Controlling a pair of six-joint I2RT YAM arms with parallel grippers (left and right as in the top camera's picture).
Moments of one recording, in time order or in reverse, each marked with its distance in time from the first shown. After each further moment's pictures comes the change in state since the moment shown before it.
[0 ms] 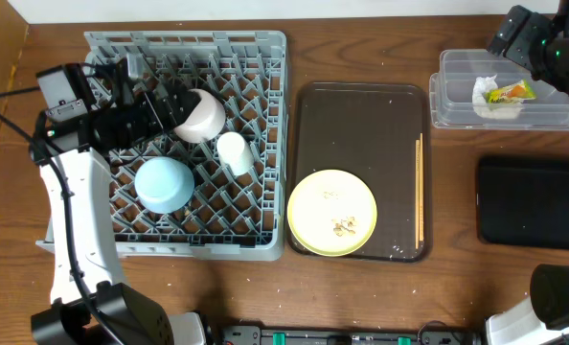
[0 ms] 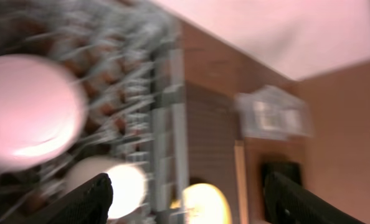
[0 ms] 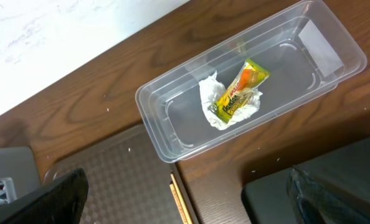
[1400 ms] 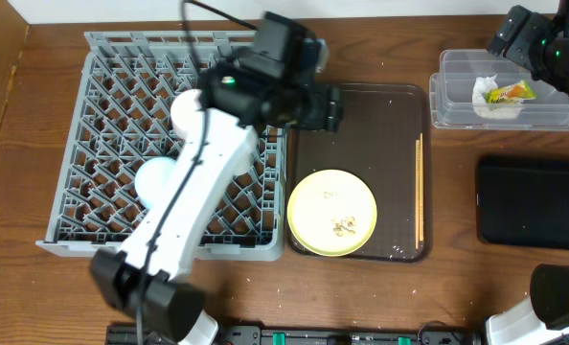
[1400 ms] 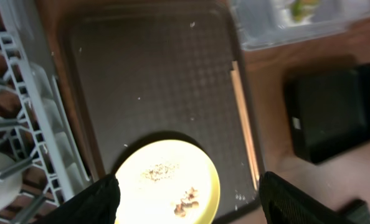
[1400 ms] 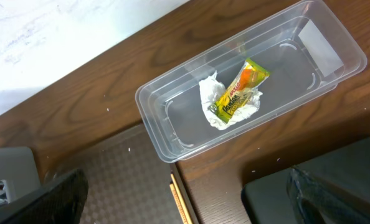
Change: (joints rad) left arm -0.808 0.217 0.438 -0.319 -0.655 -0.175; right arm 0.000 0.000 0.000 0.000 0.000 0.000
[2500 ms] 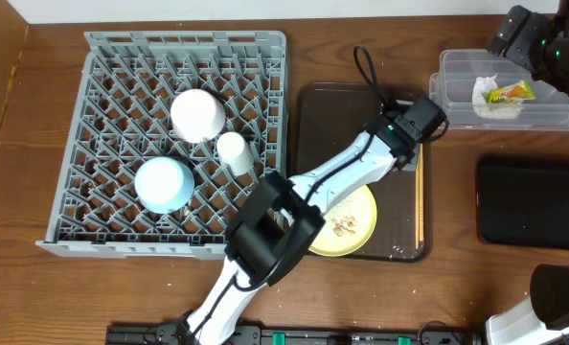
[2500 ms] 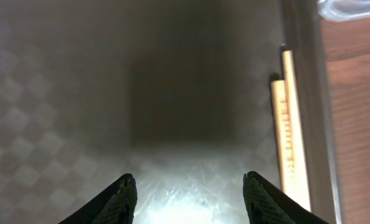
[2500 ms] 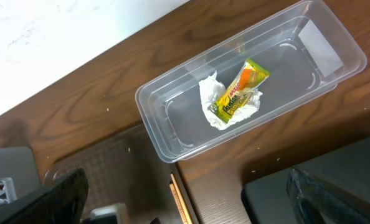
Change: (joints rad) left arm -0.372 0.536 0.001 0.397 -0.422 -0.301; right arm 0.000 0.000 0.000 0.000 0.000 0.000
